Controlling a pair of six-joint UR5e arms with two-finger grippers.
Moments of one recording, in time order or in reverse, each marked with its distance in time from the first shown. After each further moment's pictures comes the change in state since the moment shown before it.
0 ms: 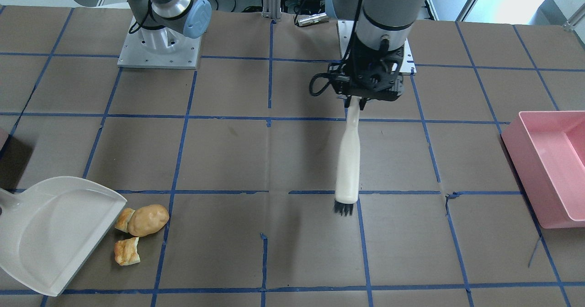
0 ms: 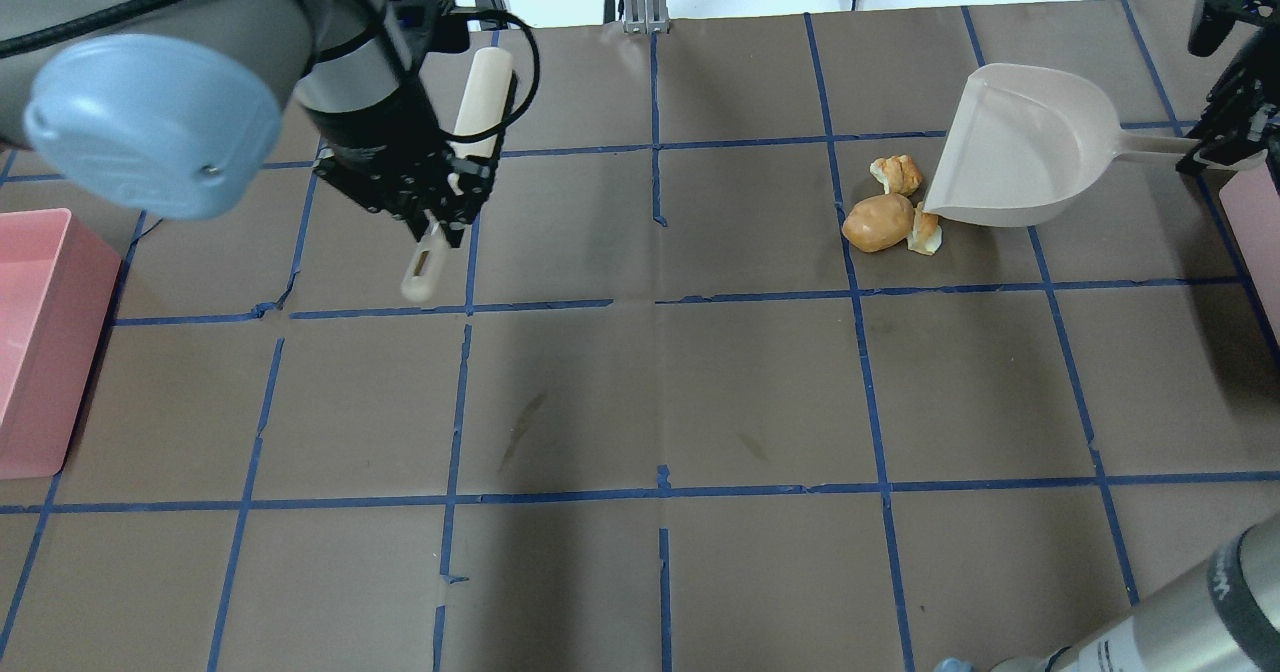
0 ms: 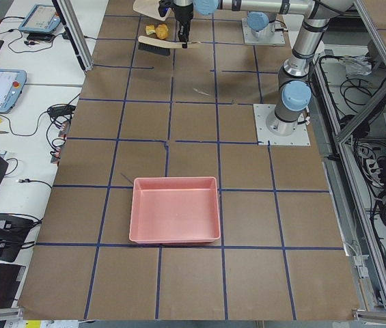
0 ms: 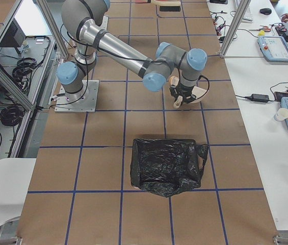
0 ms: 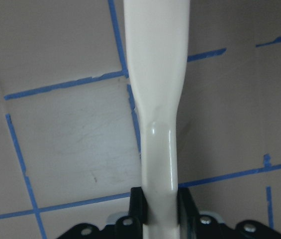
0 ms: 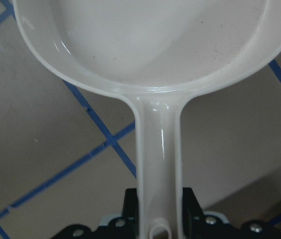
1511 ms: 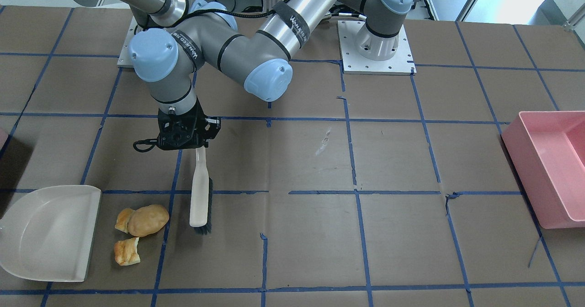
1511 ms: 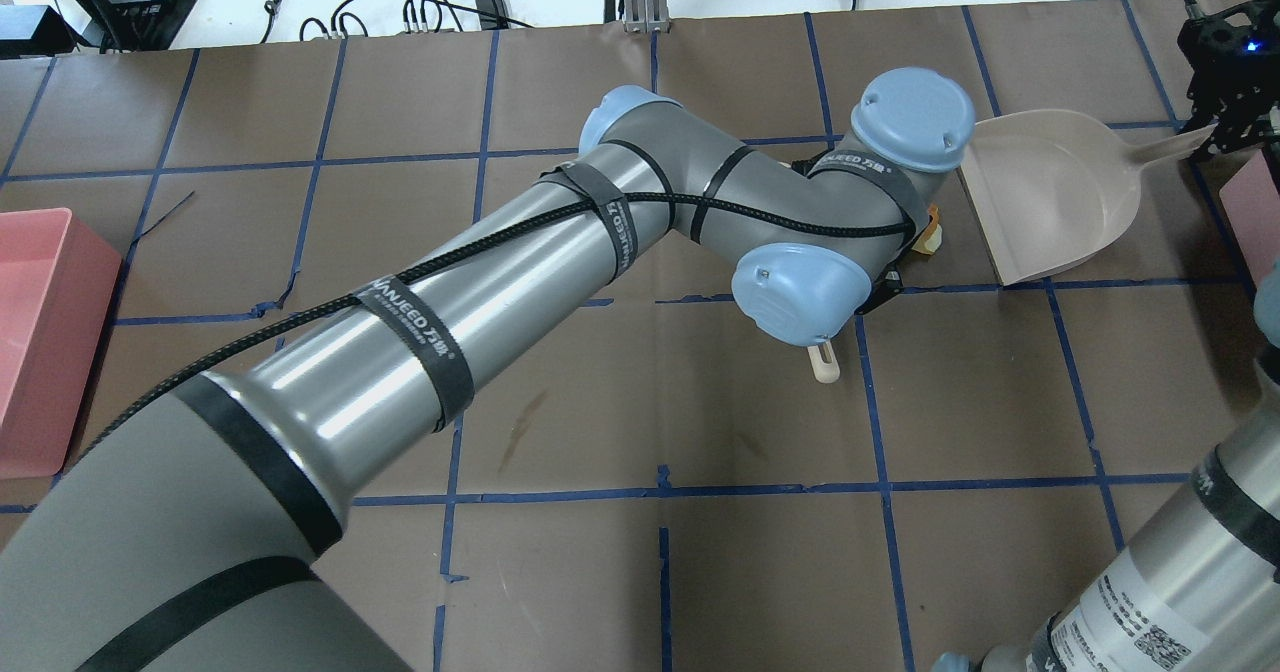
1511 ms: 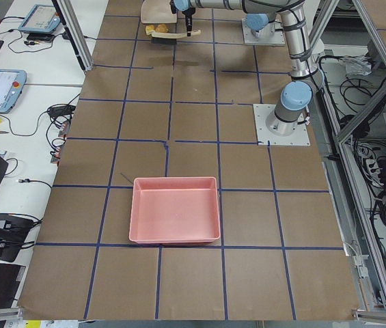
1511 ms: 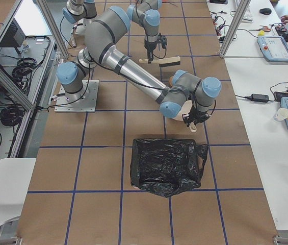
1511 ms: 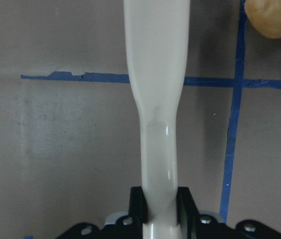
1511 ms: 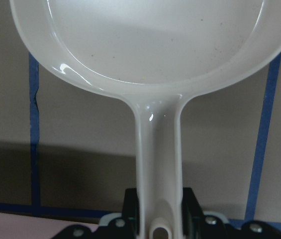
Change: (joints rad) left arm -0.486 -0.535 0.228 0.280 0.001 -0.773; right arm 0.013 0.208 -0.150 -0.083 -0.060 -0.430
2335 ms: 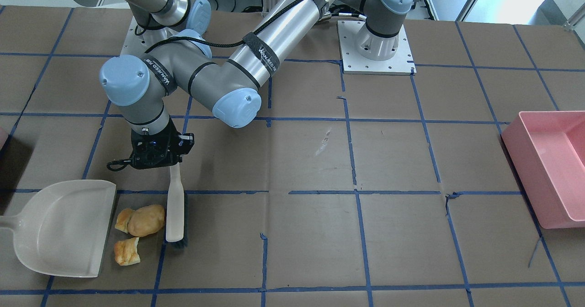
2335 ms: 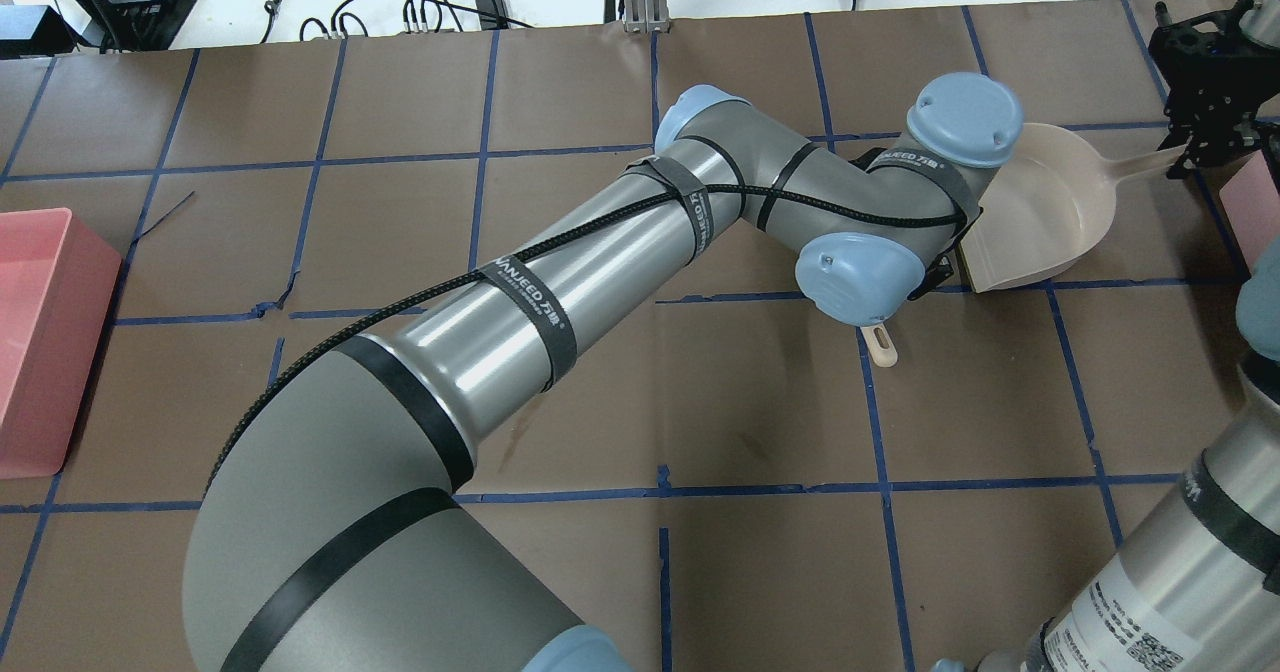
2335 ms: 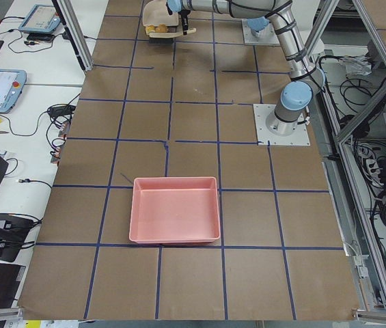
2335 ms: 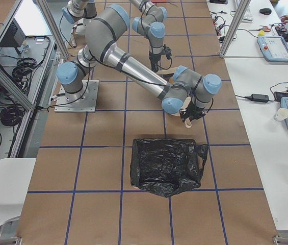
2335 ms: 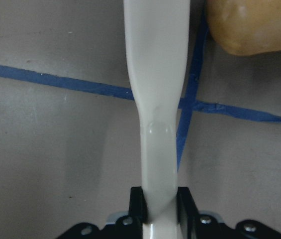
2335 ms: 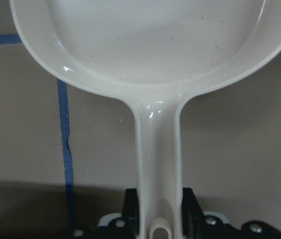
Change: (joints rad) left arm -0.028 -0.149 0.191 0.003 -0.043 -0.051; right arm 0.031 -0.005 0.008 0.071 -0.026 0.125
